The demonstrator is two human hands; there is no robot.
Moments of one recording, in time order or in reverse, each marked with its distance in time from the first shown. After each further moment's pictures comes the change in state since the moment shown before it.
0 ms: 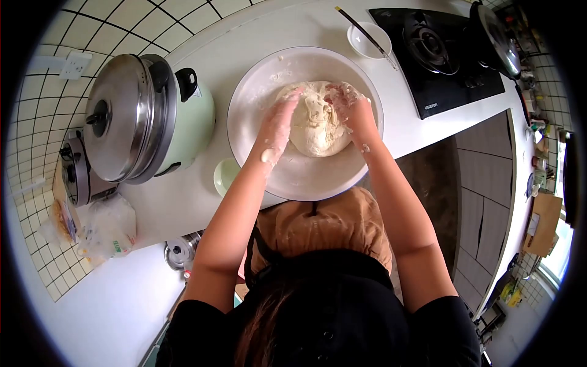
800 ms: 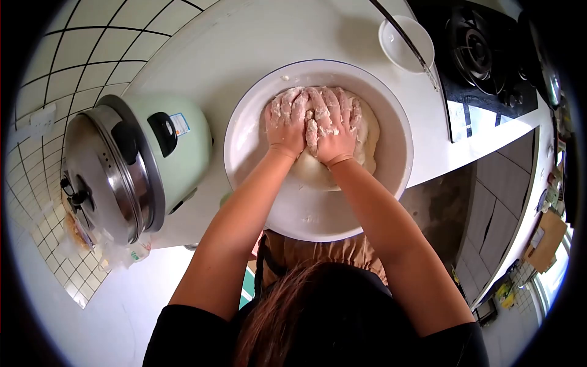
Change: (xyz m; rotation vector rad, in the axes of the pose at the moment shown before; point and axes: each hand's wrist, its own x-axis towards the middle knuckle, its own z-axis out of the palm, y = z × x) left_hand 0.125 -0.117 -0.032 1.328 0.427 0.697; right_hand 0.053 0.070 0.092 -0.691 0.129 -0.257
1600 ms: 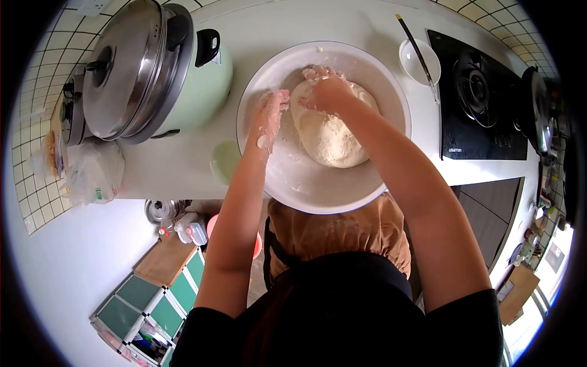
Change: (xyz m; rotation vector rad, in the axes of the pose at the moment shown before) left_hand -0.037 0.014 -0.108 -1.152 -0.033 -1.147; right_hand 0.047 -0.015 -0.002 -0.254 -0.398 -0.540
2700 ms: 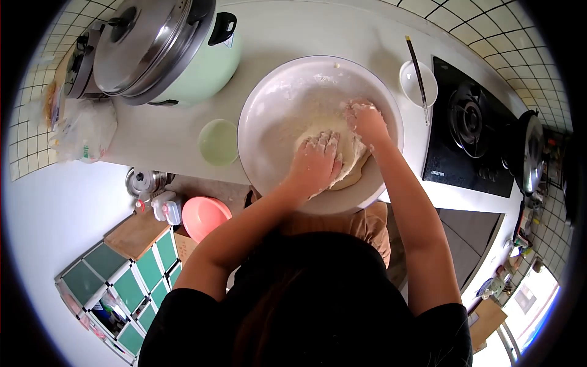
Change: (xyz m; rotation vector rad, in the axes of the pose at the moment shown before) left_hand -0.092 -0.057 0.089 1.053 -0.088 0.738; right_hand -0.077 0.067 -0.027 0.318 -0.128 0.149
